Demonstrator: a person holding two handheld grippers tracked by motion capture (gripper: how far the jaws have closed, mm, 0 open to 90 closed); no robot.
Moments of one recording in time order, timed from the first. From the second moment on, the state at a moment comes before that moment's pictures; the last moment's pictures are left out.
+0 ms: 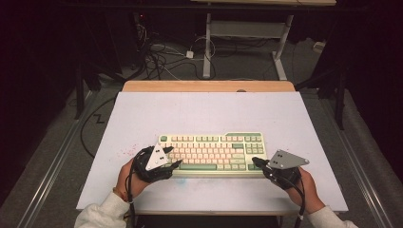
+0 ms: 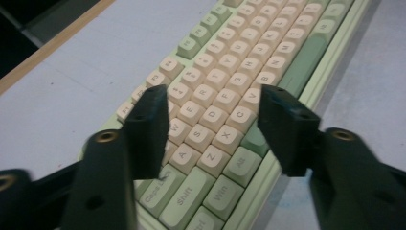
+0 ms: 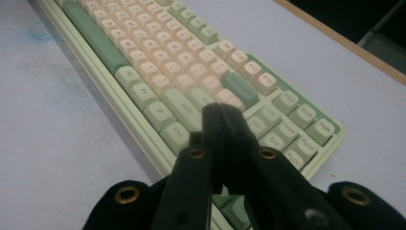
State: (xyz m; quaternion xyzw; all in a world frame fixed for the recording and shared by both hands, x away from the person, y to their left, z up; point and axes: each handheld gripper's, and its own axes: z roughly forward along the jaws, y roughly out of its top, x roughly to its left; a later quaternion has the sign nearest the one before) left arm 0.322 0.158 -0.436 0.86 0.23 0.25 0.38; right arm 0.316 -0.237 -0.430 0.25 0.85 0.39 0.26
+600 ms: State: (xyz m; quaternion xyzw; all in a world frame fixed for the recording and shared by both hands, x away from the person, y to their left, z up) left arm 0.320 0.162 -0.440 0.85 0.24 0.26 0.38; right arm 0.335 -0.211 -0.438 0.24 0.87 0.37 0.24
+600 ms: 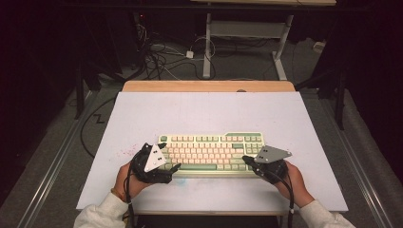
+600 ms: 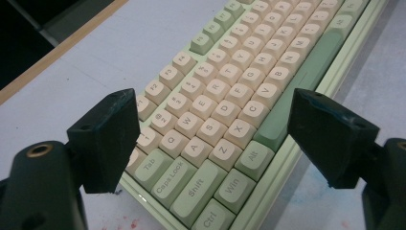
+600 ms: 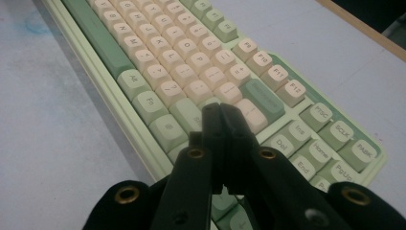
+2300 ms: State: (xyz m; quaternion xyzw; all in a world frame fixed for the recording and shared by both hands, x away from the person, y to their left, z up) left arm 0.321 0.165 -0.436 0.87 0.22 0.23 0.38; right arm 0.350 -0.194 -0.455 0.25 0.88 0.33 0.23
